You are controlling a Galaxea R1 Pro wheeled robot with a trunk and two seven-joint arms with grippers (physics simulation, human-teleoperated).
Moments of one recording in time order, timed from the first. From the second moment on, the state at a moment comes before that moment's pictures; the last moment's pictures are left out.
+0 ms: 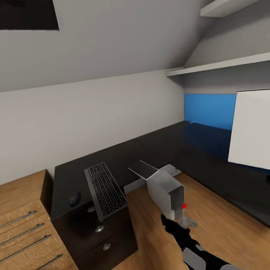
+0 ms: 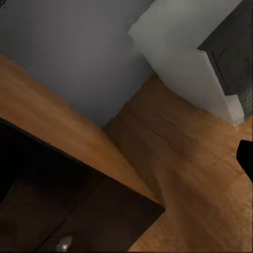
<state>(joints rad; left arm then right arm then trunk) 0.22 0.27 -0.40 -1.32 0.71 -0.14 0.43 -0.57 0.14 0.45 -0.29 -0.97 -0.40 0.10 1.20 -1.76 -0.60</state>
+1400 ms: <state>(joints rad) 0.22 0.10 -0.39 -1.08 0.54 -0.13 0.43 -0.37 0.17 0.46 0.02 -0.70 -0.72 0.06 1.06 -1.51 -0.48</state>
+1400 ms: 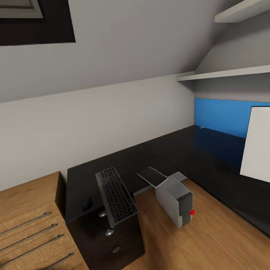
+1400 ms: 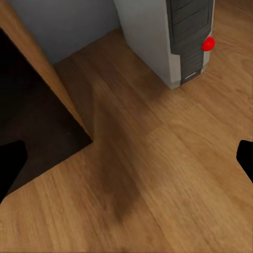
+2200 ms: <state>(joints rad) 0.22 0.10 -0.39 -1.08 0.54 -0.14 0.43 -0.37 0.17 0.46 0.02 -0.70 -0.72 0.06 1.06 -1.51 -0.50</state>
